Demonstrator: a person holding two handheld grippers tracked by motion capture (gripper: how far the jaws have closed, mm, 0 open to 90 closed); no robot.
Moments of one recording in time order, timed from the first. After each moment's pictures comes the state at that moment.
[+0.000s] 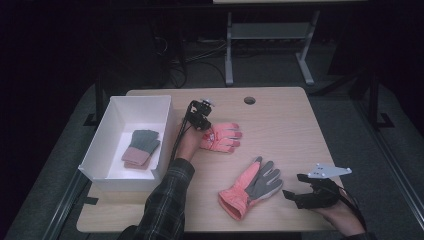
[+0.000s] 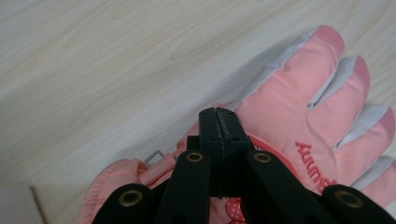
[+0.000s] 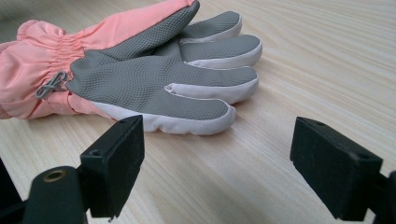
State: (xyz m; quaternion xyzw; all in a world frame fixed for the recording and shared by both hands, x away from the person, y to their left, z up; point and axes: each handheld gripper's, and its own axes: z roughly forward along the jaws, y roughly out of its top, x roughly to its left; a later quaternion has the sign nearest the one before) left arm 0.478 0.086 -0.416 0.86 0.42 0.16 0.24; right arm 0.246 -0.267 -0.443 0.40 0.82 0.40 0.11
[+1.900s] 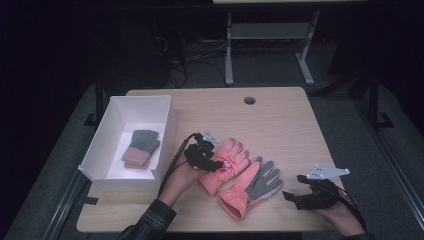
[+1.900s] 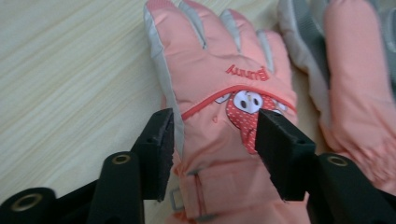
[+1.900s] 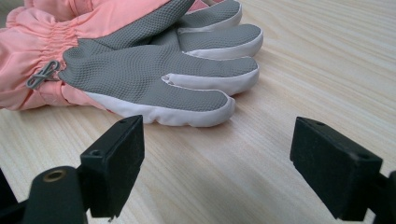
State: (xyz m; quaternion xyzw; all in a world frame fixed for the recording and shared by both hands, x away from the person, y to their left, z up) left arm 0.354 0.088 -0.418 0.90 0.32 0.07 0.30; right arm 0.245 -0.266 -0.447 0.40 0.82 0.38 0.11
